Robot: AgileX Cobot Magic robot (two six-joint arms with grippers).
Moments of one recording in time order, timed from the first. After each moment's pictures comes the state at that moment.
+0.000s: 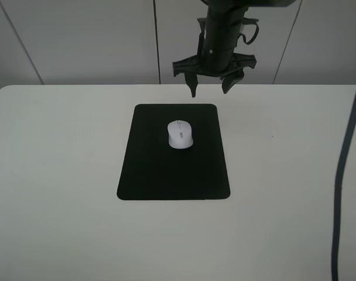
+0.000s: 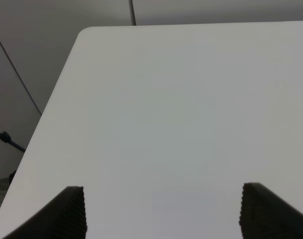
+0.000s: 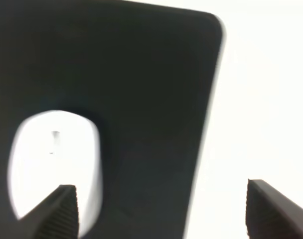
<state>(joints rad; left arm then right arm) -0.01 -0.01 -0.51 0.07 1.08 -0.04 0.49 2.16 -1.82 -0.19 1.08 0.45</state>
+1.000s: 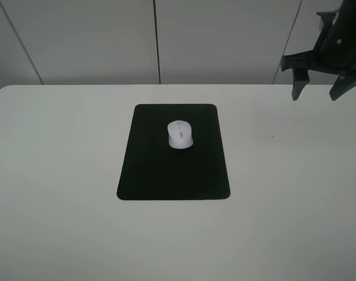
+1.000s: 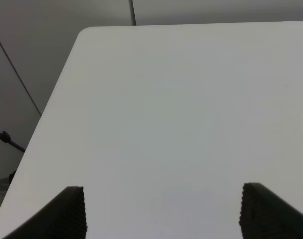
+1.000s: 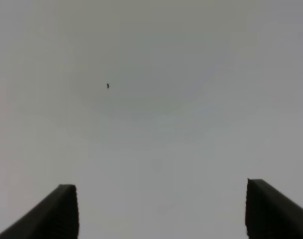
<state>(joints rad) -0.01 -0.01 -0.51 0.07 1.08 -0.04 0.10 1.74 -1.35 -0.17 1.08 0.32</state>
